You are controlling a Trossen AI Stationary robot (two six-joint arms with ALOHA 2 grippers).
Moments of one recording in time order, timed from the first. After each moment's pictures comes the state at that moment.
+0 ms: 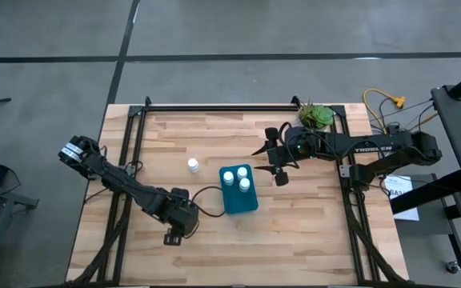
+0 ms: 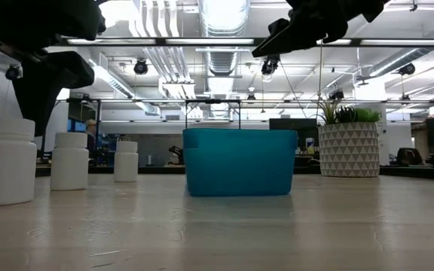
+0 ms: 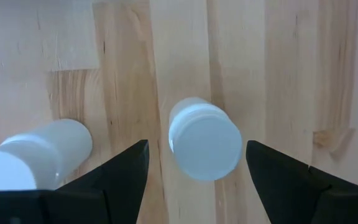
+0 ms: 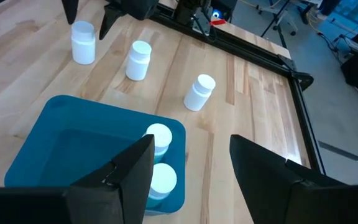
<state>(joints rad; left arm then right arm) -0.52 1.52 1.03 -0.81 -0.02 -0.47 -0.10 1.26 0.89 -0.14 -0.10 -0.39</state>
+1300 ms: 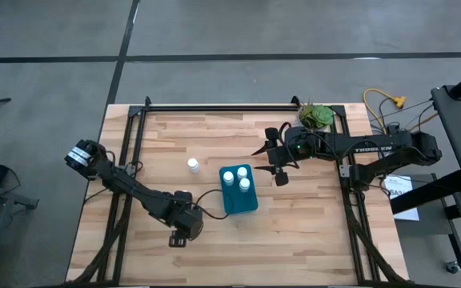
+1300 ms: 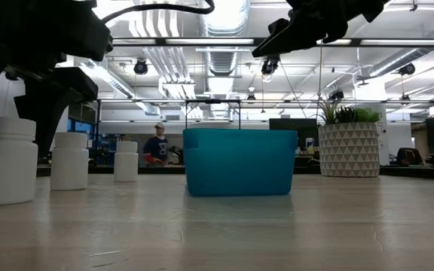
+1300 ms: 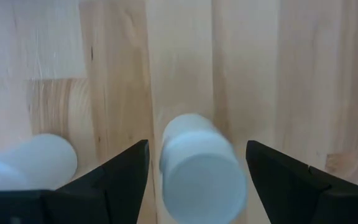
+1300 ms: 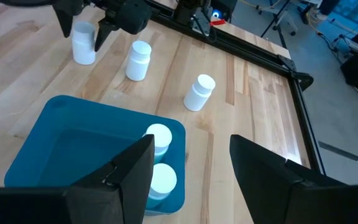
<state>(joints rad) -0.52 1.60 1.03 -0.74 -0.02 -0.49 -0.10 1.26 0.89 -0.14 -0.10 -0.39</state>
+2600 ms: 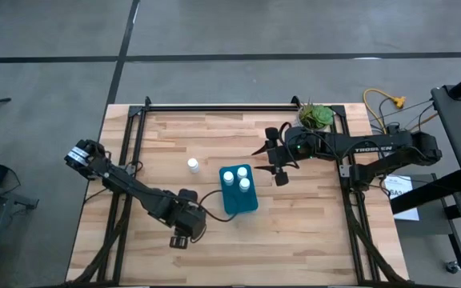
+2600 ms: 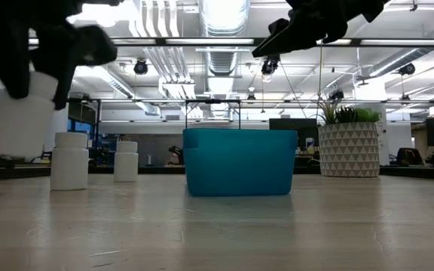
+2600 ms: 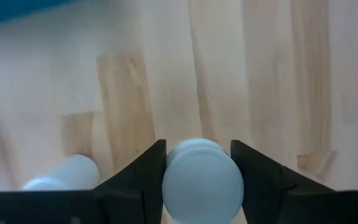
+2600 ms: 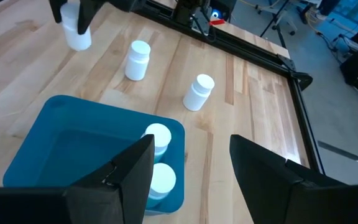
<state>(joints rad) -0.52 1.60 1.19 -0.87 -0.05 -0.40 -0.10 1.26 0.89 -0.14 -0.10 -0.39</state>
